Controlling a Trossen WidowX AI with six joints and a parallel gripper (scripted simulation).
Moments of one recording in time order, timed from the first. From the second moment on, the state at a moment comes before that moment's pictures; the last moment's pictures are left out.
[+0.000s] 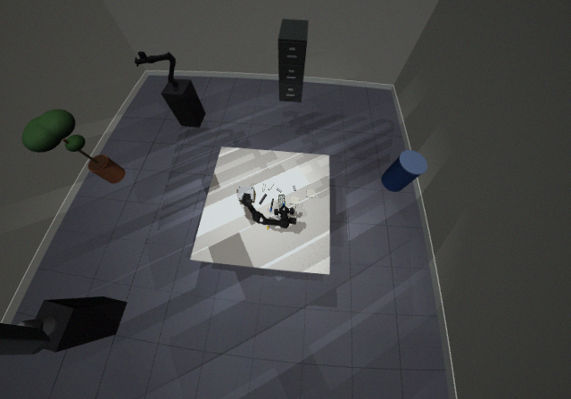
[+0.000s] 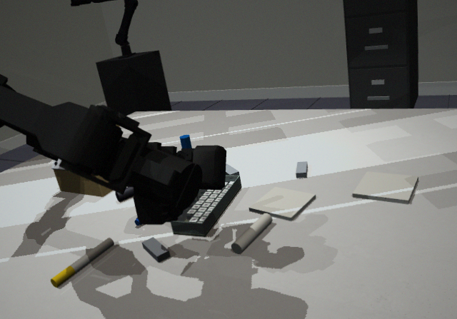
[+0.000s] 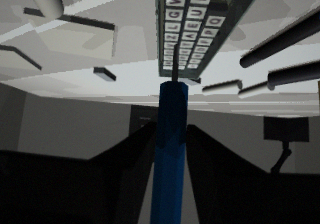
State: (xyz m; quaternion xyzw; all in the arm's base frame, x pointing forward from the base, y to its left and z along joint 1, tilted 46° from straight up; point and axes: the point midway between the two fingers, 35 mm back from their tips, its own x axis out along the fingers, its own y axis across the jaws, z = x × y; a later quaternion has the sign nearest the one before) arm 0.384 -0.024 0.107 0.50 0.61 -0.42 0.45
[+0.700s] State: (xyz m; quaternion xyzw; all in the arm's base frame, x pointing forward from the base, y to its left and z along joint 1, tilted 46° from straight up) arm 0.390 -0.048 0.103 0.50 0.61 -0.42 0.45
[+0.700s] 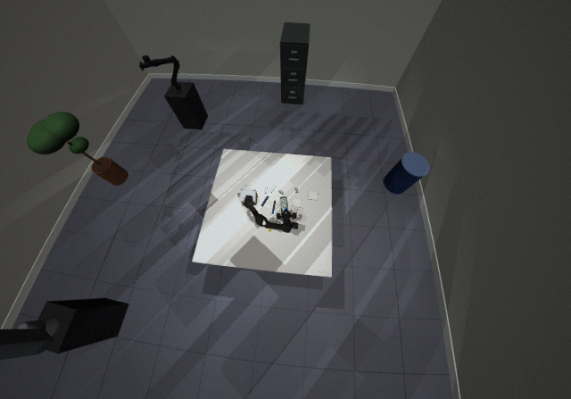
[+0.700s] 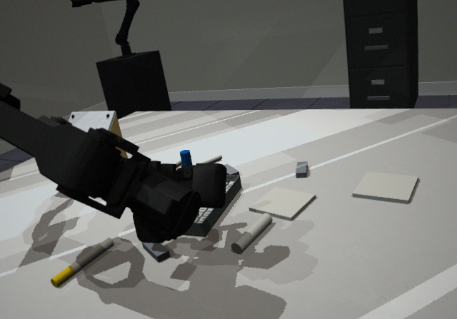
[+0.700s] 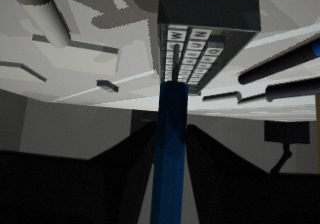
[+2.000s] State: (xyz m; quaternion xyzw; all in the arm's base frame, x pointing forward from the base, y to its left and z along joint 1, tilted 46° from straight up) arm 0.391 -0.058 0.093 0.50 0.61 -0.42 0.45
